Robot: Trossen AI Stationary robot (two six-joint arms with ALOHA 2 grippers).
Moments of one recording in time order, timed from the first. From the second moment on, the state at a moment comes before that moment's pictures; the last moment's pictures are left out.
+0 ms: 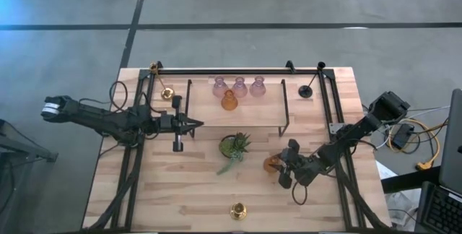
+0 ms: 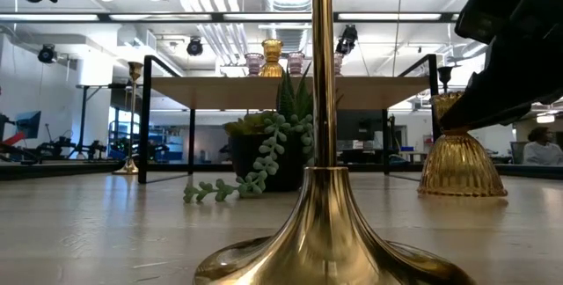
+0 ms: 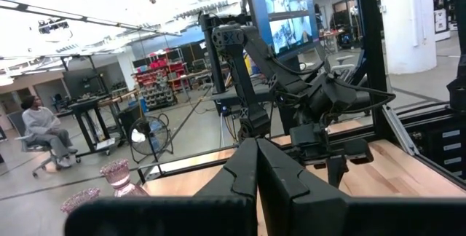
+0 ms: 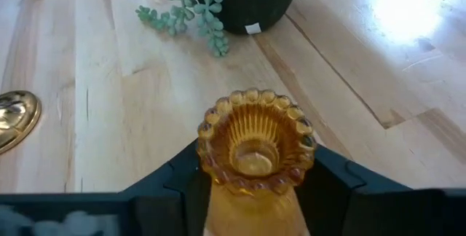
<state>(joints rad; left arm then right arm) -0.13 0.81 0.45 0.55 -0.13 0.27 0.65 1.45 0.51 0.09 0.68 0.85</state>
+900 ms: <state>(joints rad) -0.13 0.81 0.45 0.55 -0.13 0.26 0.48 1.32 0.86 -0.29 0.52 0.52</state>
